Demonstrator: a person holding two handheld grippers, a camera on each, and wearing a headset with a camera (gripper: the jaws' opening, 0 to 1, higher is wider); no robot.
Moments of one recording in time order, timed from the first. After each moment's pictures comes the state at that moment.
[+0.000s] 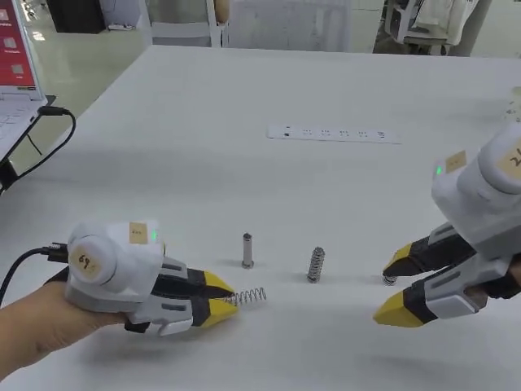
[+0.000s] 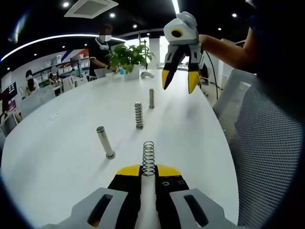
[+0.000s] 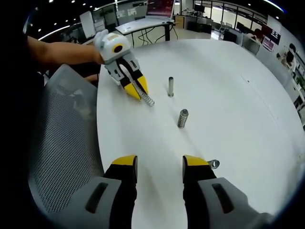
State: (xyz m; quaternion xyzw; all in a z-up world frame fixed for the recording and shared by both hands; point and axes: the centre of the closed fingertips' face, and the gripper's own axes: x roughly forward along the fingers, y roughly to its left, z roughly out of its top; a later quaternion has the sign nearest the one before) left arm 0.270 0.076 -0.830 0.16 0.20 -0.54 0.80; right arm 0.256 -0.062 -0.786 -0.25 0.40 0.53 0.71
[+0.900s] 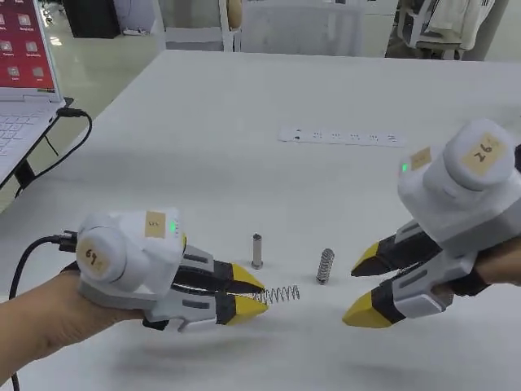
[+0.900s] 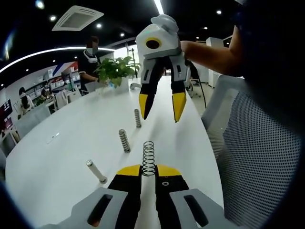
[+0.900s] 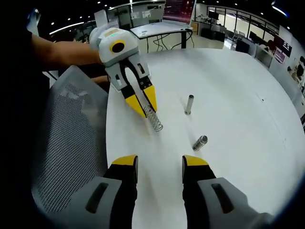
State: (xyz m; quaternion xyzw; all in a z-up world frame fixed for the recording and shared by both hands) left arm 0.248 0.048 -0.792 0.19 0.15 -0.57 0.78; right arm 0.245 -0.015 -0.781 -0.26 0.37 0.58 0.68
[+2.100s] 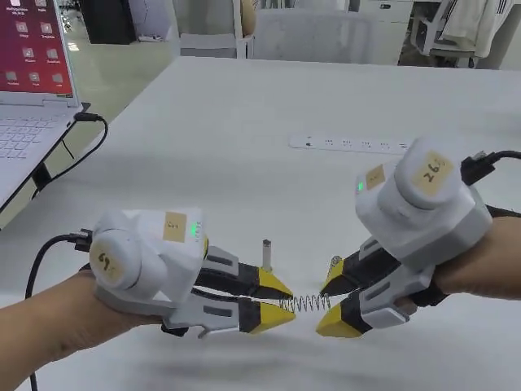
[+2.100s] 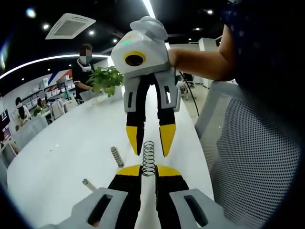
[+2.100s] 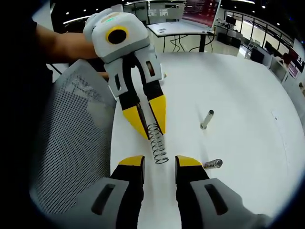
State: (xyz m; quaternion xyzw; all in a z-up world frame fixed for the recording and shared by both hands) left arm 0.235 0.029 -0.770 0.19 0.12 -0.59 0.77; right arm 0.234 0.019 -0.787 -0.29 0.35 0.63 0.64
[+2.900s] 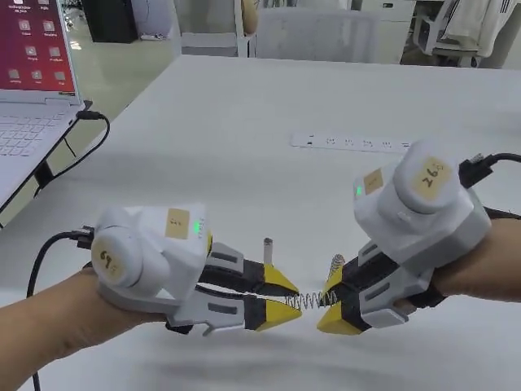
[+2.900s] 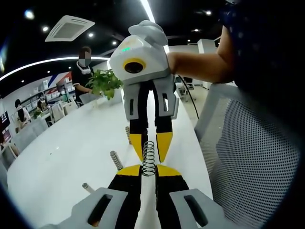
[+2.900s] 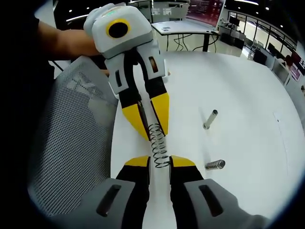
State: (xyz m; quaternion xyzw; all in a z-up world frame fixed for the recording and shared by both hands) left arm 0.233 0.024 -0.764 0.19 0.11 -0.60 0.77; right arm 0.231 0.020 -0.791 -0.30 0.35 0.63 0.63
